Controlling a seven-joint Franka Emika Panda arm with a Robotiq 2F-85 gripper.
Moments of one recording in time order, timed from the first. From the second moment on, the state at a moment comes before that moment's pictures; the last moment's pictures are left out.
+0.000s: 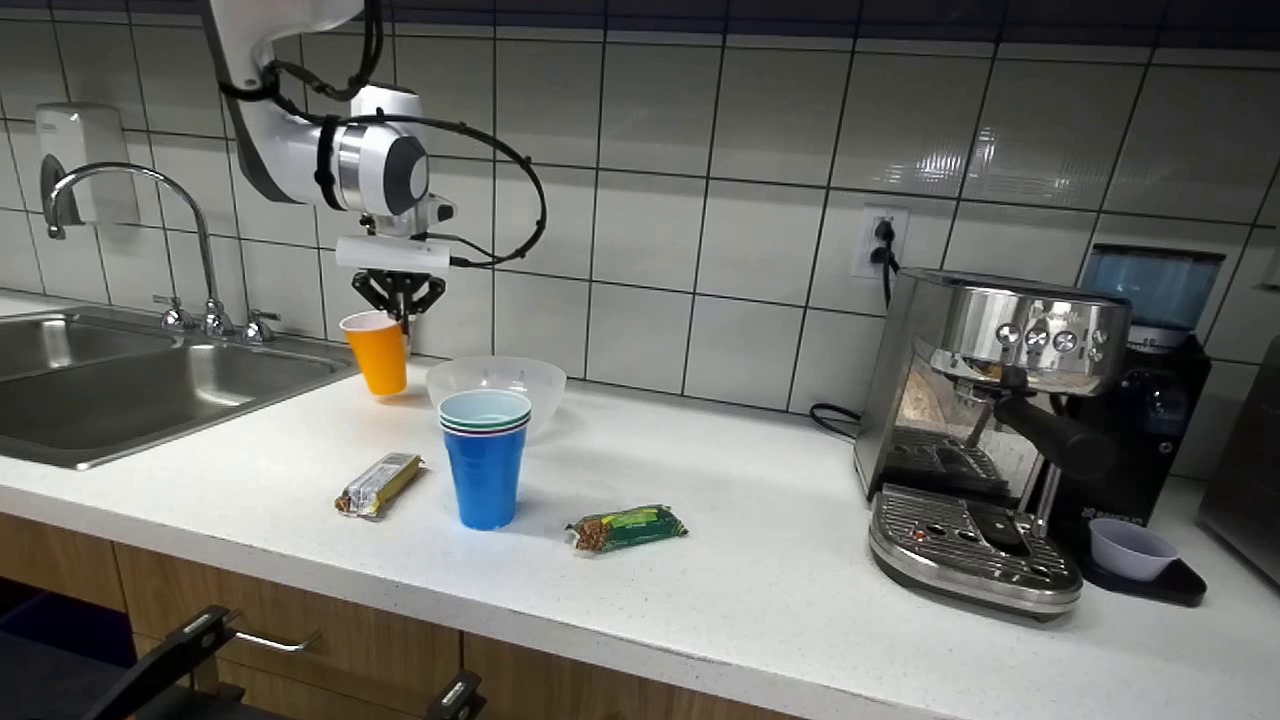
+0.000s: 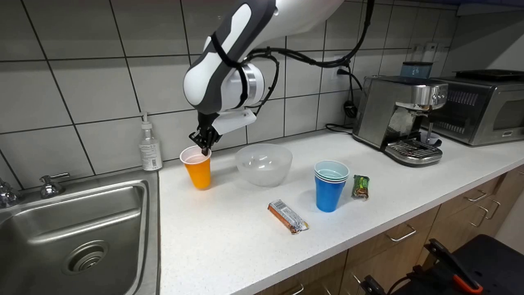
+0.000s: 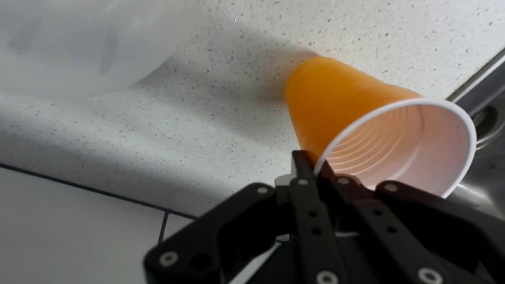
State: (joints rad) arm 0.21 0.64 0.16 -1.72 -0.05 2.72 -0.21
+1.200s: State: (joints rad) arm 0.21 0.31 0.16 -2.17 -0.05 2.91 -0.14
